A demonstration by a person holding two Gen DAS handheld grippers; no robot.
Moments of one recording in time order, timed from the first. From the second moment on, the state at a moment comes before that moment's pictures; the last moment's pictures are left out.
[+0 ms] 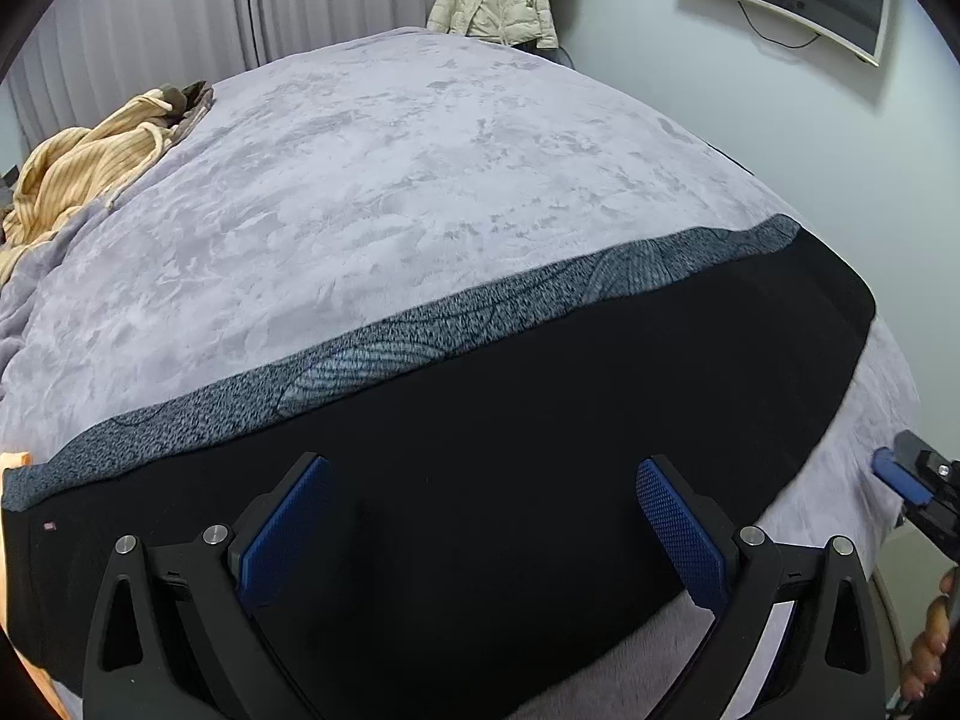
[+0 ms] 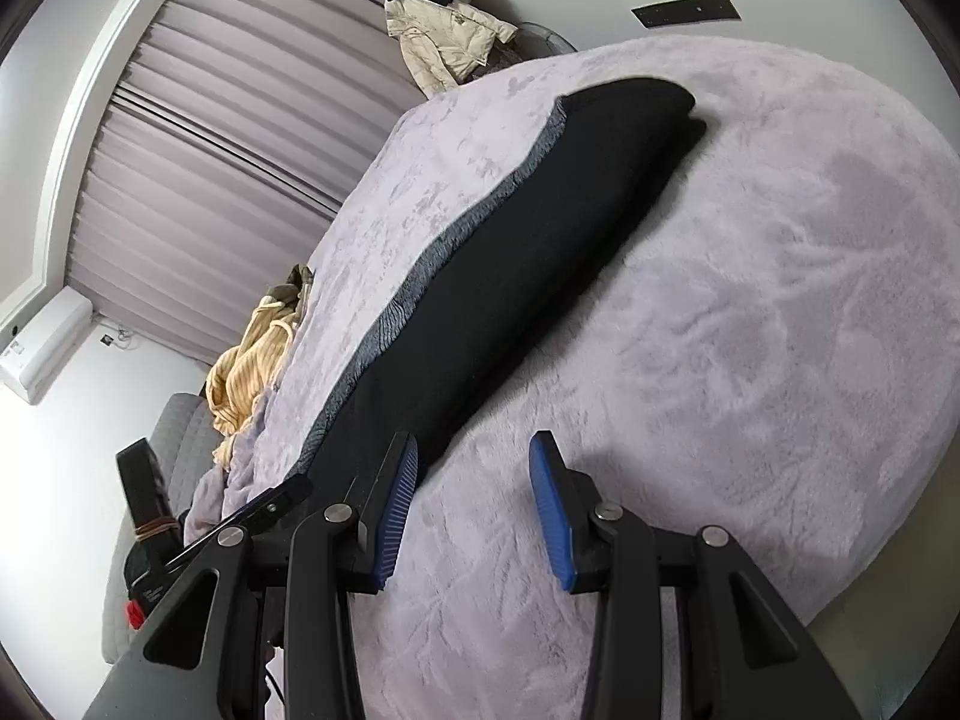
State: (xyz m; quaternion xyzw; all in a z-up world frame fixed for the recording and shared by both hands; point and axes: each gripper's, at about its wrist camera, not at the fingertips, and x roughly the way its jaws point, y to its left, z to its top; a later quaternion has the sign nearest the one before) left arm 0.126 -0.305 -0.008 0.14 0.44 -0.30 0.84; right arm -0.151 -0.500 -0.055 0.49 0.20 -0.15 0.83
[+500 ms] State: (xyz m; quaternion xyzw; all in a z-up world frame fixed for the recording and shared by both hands) left arm 0.186 -0.295 -0.063 0.06 0.42 -0.23 0.88; right arm -0.053 -0.537 0.020 0.38 0.22 -0.11 0.89
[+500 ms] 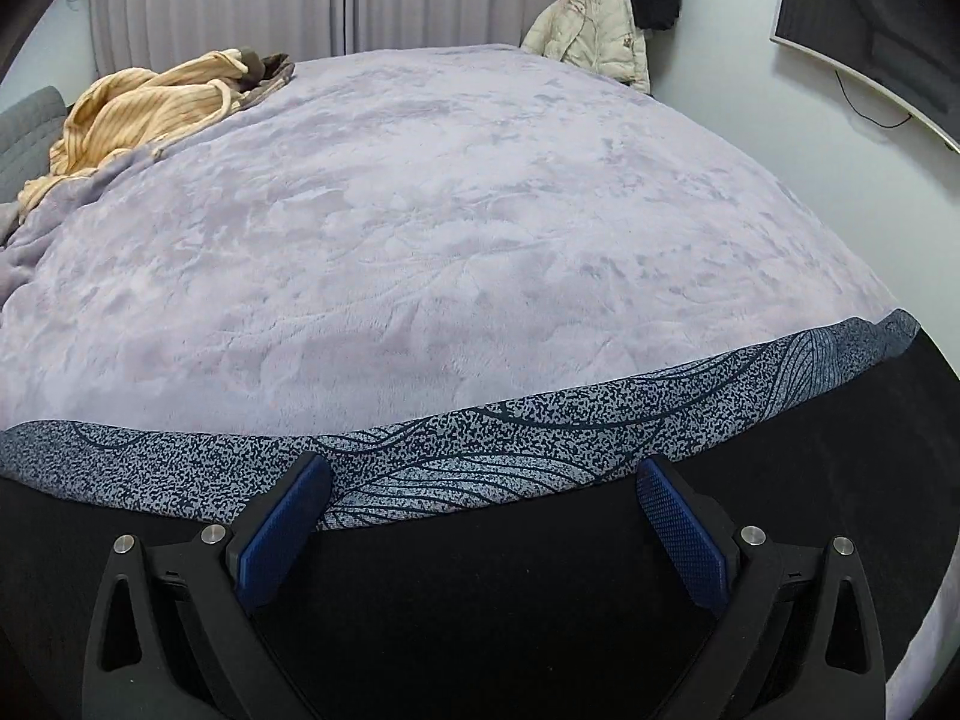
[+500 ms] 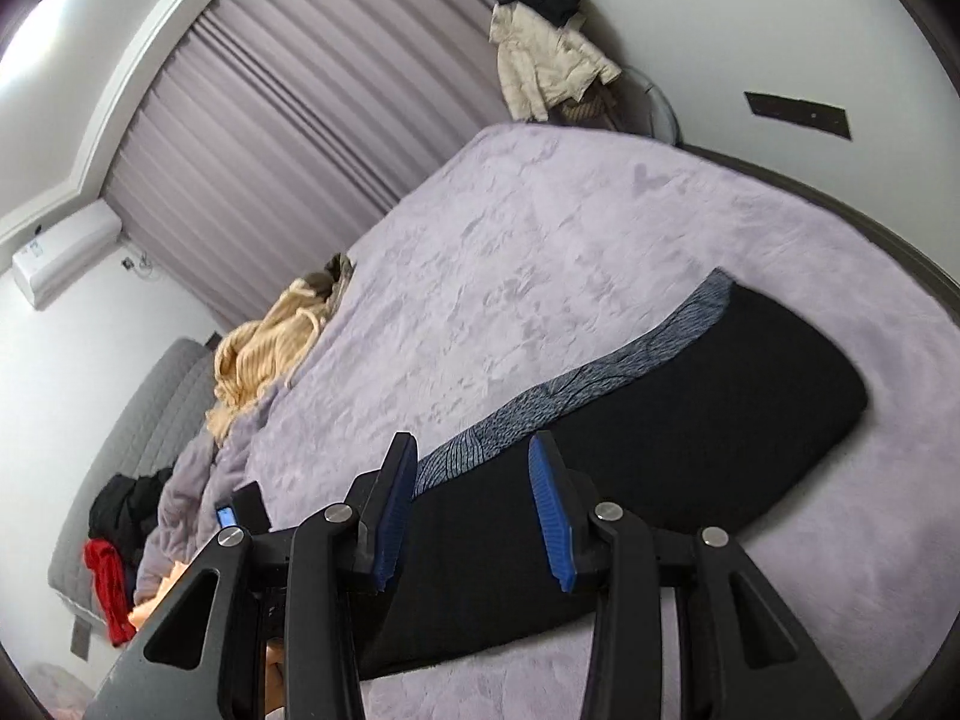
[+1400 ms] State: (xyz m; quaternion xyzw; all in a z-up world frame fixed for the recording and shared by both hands) left arm 0.187 -0.303 -0.060 0.08 0.42 -0.22 0.88; right arm -0.109 -0.540 -0.052 0.47 0.23 -0.14 0.84
